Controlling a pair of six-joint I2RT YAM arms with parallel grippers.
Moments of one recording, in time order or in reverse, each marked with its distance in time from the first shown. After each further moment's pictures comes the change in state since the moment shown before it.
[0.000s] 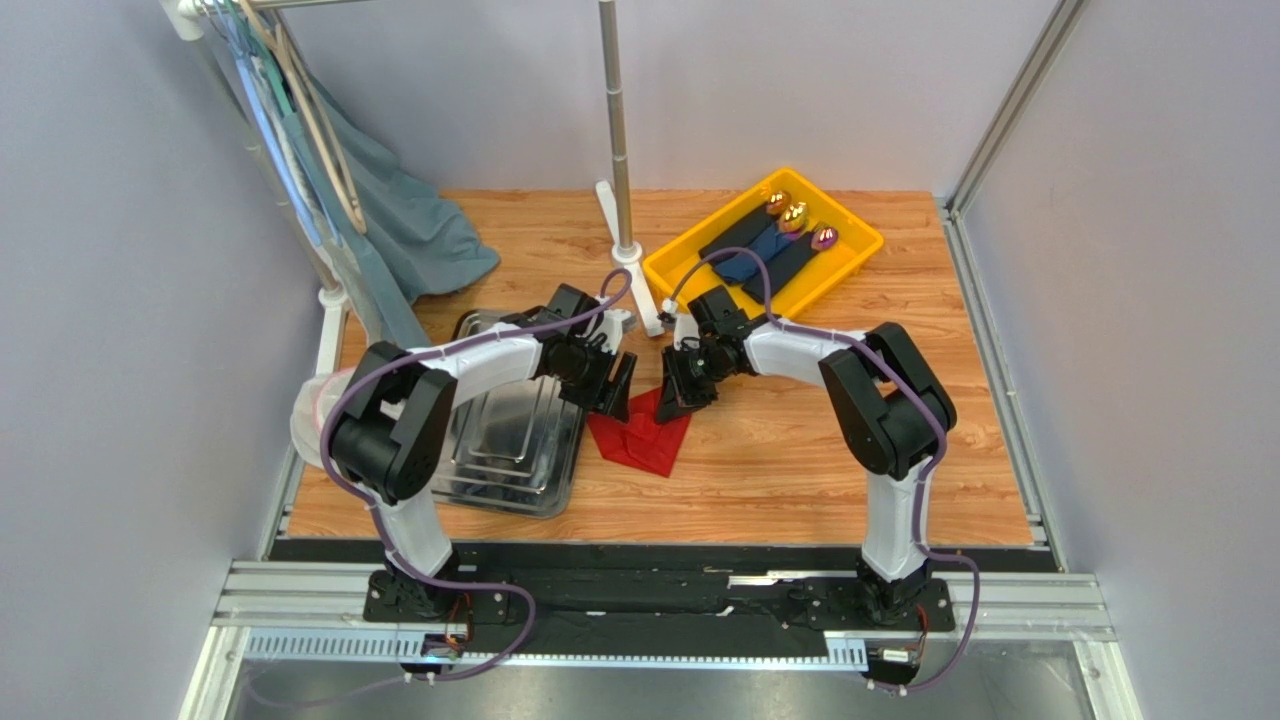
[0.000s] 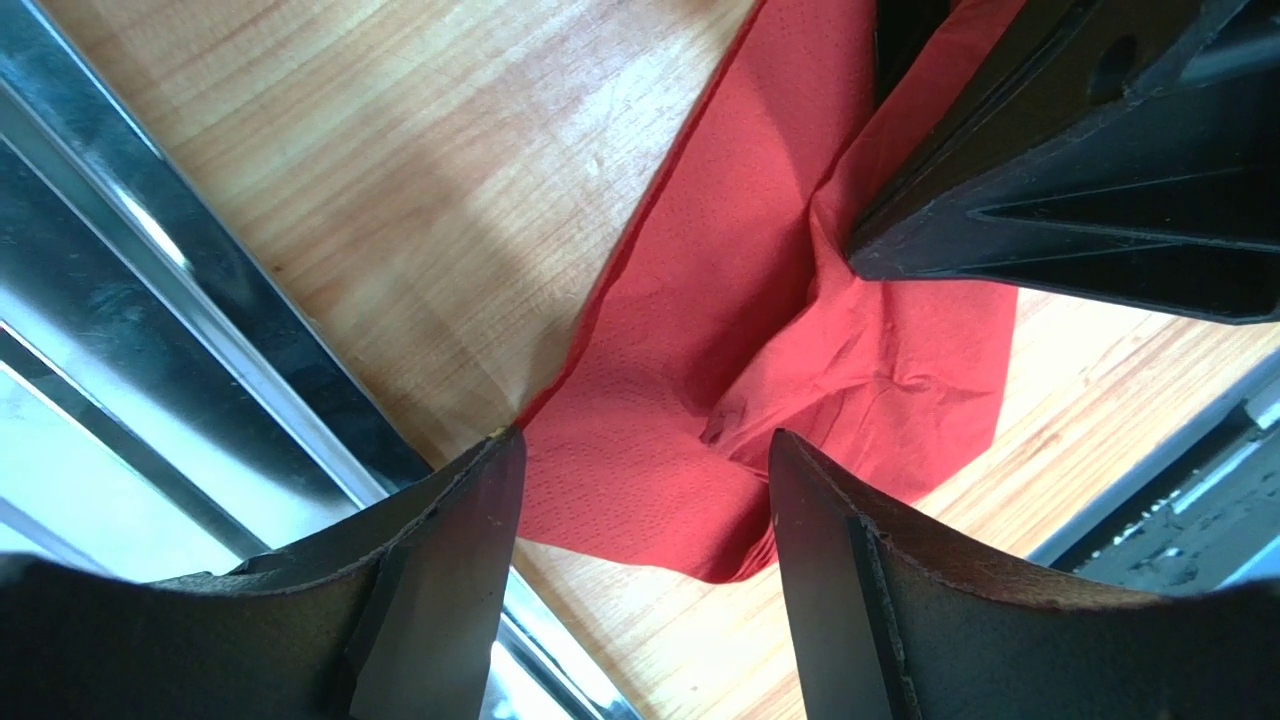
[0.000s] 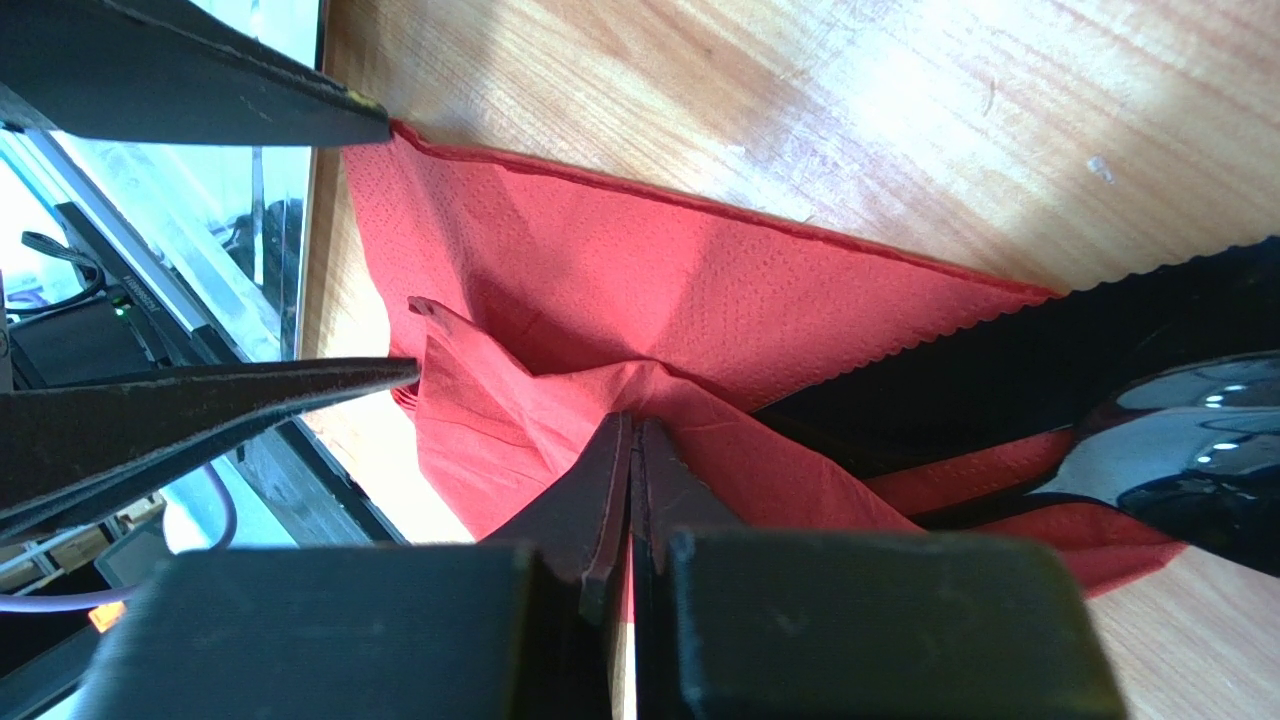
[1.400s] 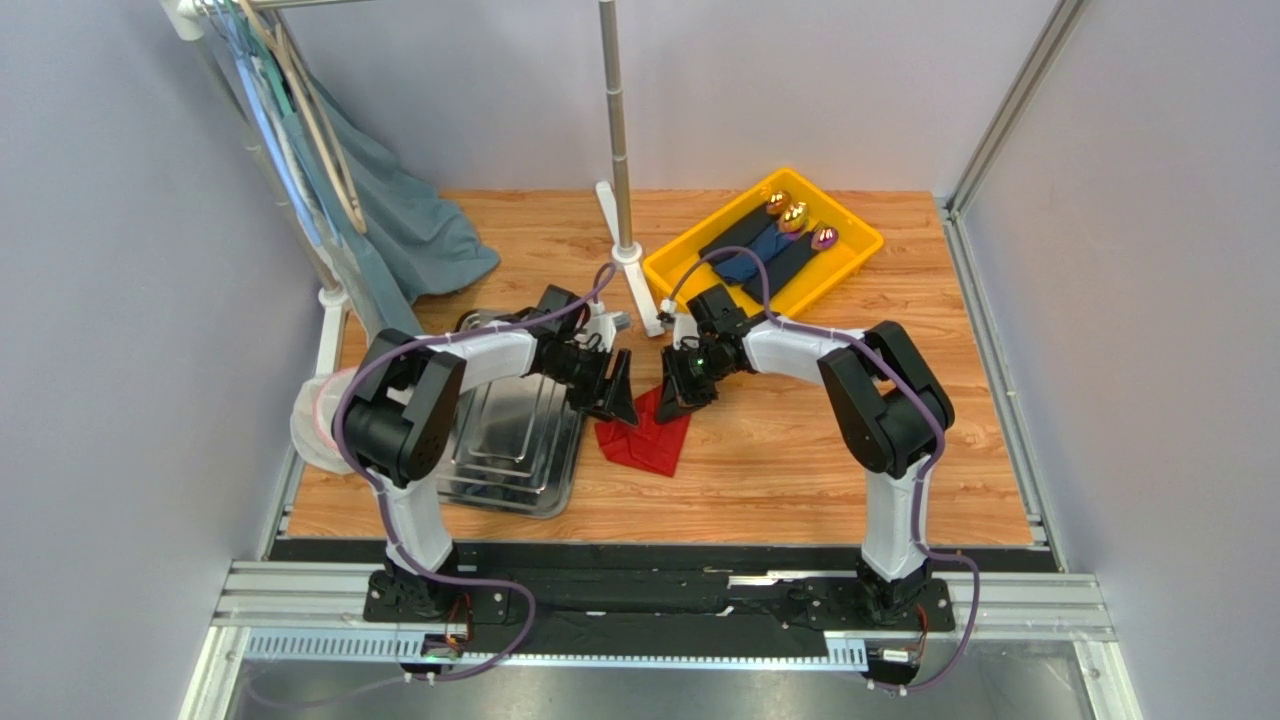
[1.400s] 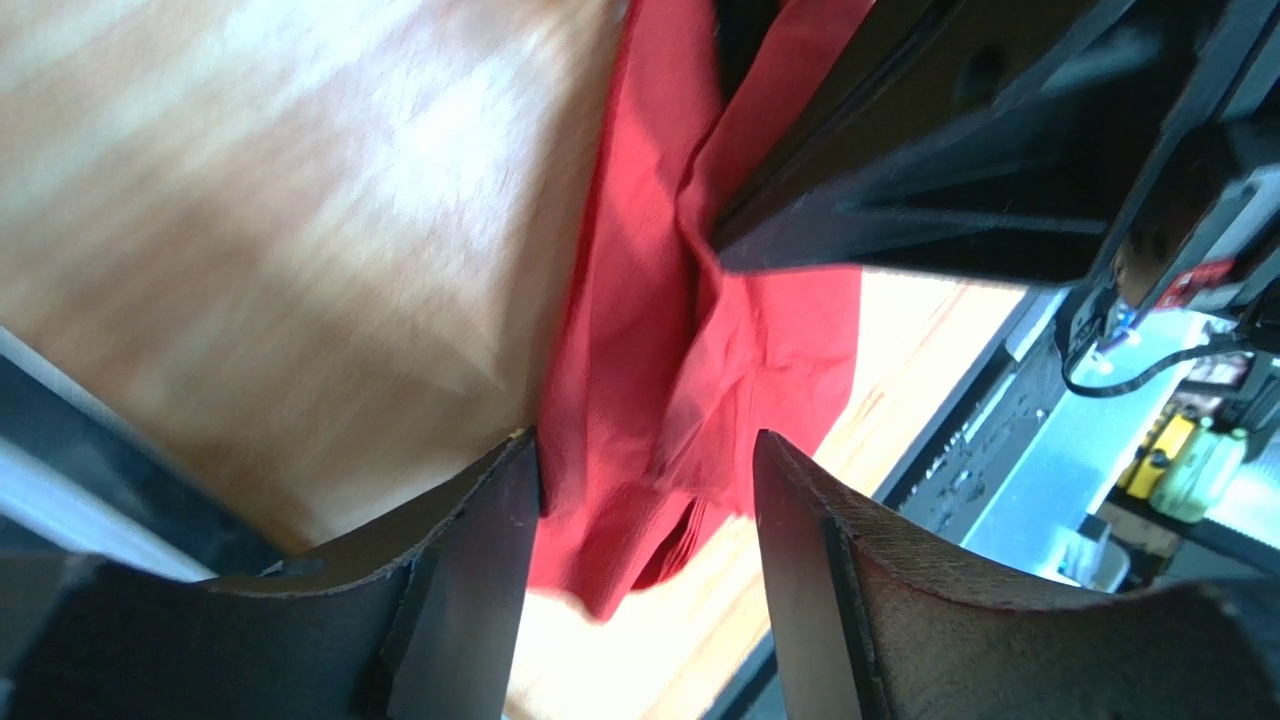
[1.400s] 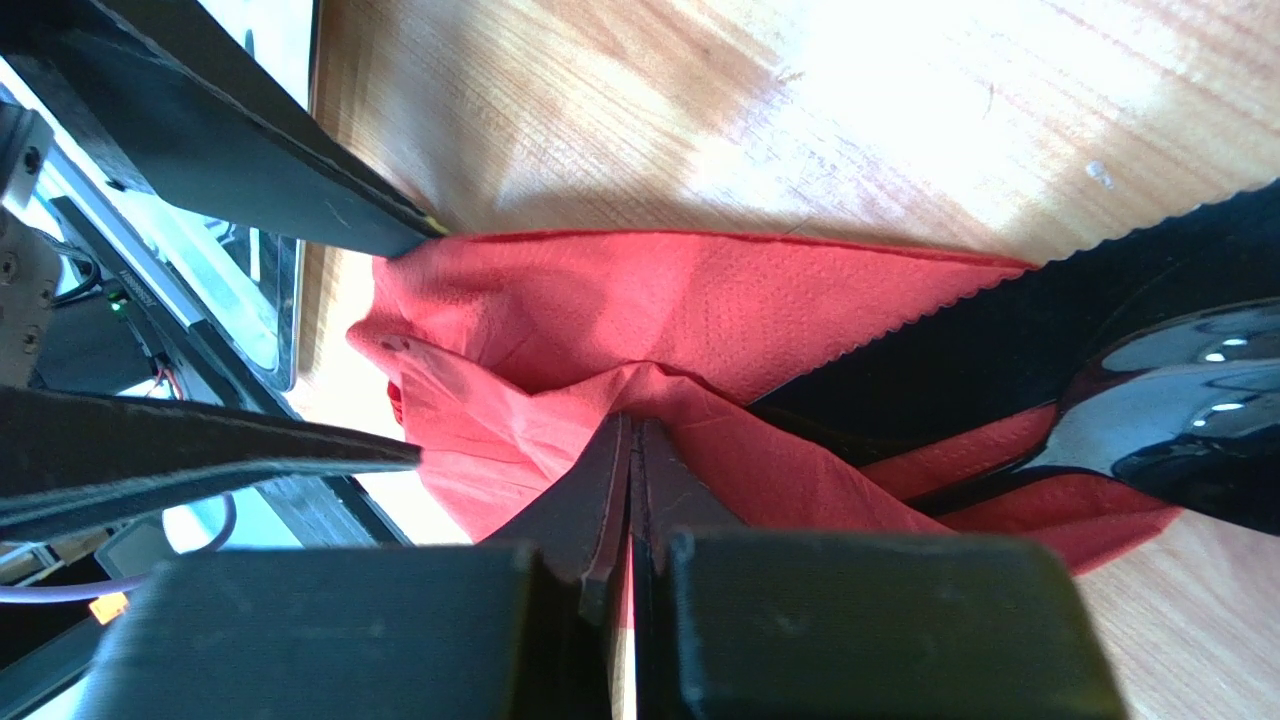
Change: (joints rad) left arm 0.064 0.080 -0.010 0.073 0.311 -0.074; right arm -0.003 0.011 0.019 -0.027 -0.002 -0.012
